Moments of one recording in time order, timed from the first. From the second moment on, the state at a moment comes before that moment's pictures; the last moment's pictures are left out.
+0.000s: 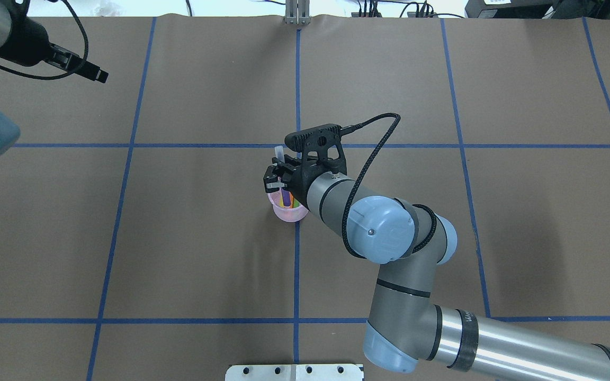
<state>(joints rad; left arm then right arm) -1.11 -1.96 -1.58 -2.13 -2.22 -0.46 0.36 -0.95 1.65 -0.87 1.26 0.98</state>
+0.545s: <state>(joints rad) -1.12 -1.96 -1.58 -2.13 -2.22 -0.46 0.37 -0.95 1.70 -0.88 1.28 0.99</state>
